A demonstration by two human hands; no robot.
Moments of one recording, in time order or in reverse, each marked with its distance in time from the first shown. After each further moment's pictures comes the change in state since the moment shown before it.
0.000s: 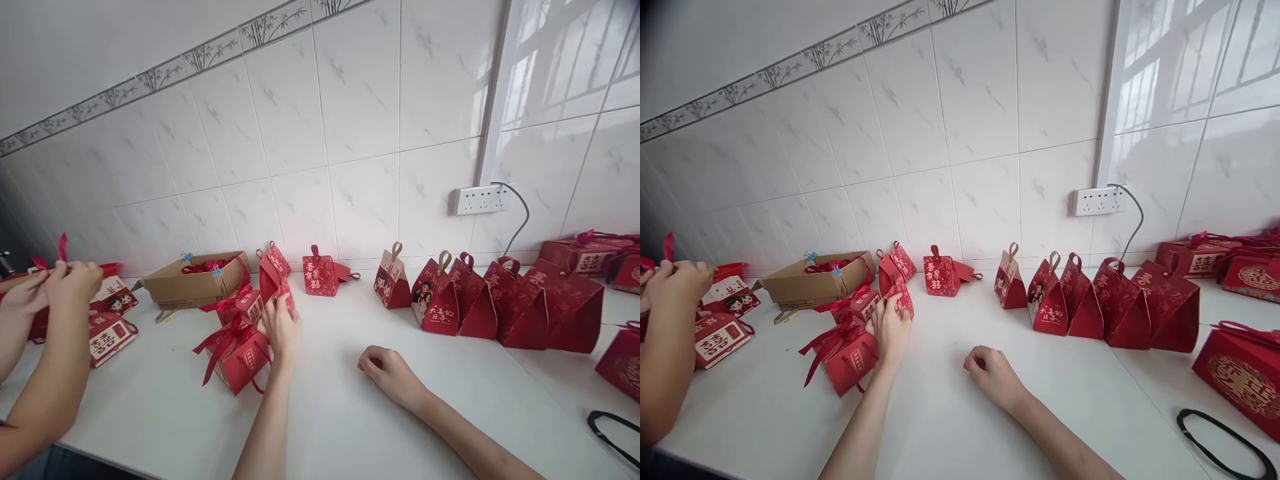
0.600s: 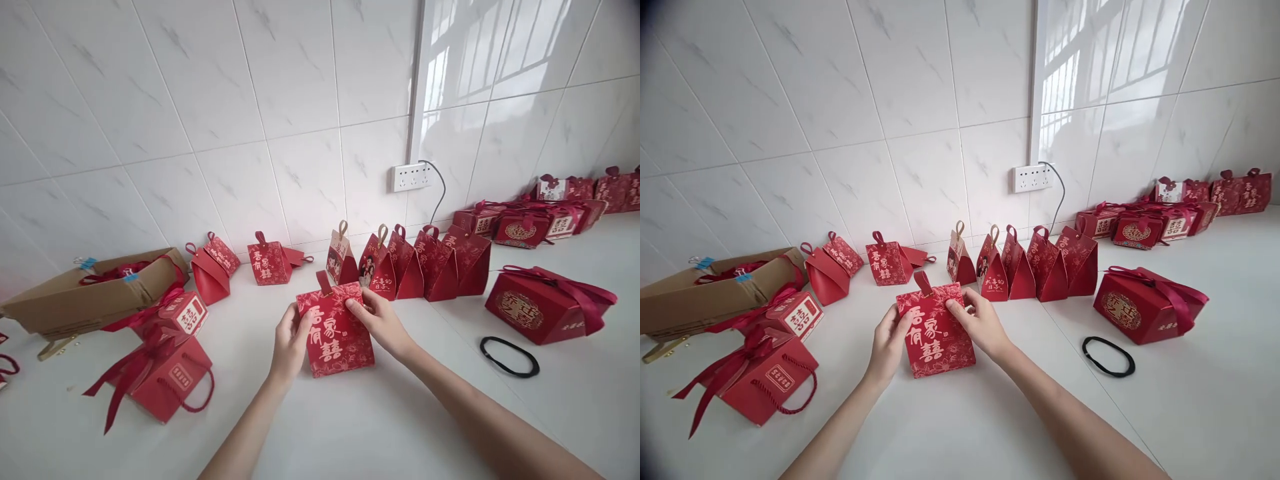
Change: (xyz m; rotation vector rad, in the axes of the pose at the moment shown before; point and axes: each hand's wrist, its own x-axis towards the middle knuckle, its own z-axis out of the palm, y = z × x) left_hand -0.075 0.054 0.009 -1.123 -0.808 -0.018; right_hand -0.016 -0.003 -0.066 0.347 0.313 -0.150
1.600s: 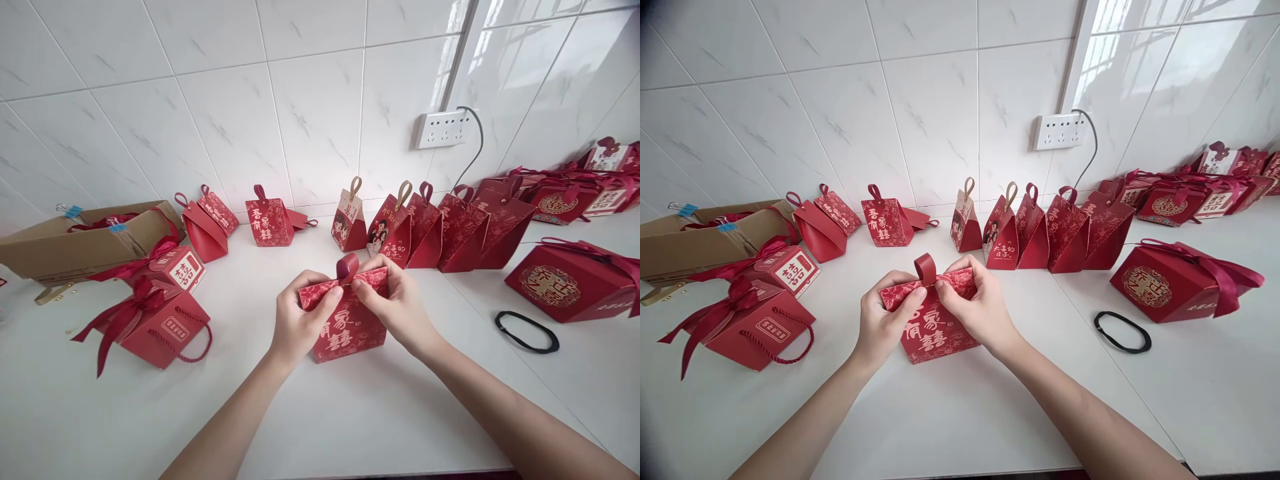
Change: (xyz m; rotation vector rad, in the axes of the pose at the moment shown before) left_hand -0.019 0.026 0.014 0.235 0.027 0.184; right_hand -0.023 -0.024 0.016 0.035 0.084 -0.067
